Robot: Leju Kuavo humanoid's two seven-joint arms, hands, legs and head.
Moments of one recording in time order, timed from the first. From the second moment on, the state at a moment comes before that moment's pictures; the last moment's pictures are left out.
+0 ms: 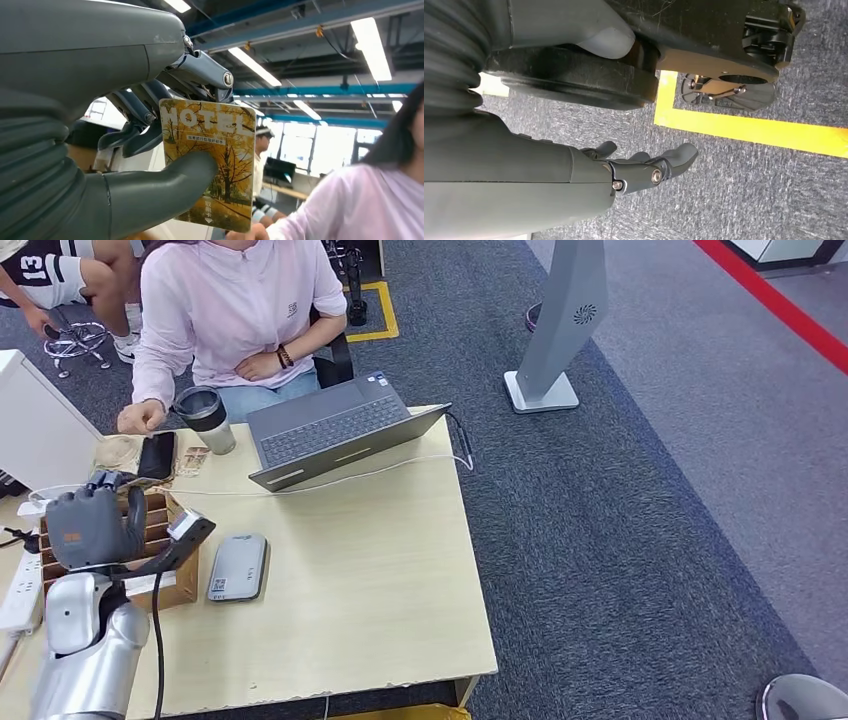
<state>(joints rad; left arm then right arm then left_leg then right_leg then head) -0.45 0.05 0.01 -0.99 -1.31 0.65 -0.19 -0.06 0.21 -0.41 -0.19 0.58 -0.14 0.05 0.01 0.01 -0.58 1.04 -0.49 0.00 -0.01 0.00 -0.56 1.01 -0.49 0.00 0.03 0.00</state>
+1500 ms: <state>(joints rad) -0.30 -0.03 -0.08 -0.87 -1.44 0.58 -0.11 -0.06 0.22 -0.46 -0.19 0.53 -0.07 0.01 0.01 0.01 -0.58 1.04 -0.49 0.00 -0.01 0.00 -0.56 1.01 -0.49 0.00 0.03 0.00</state>
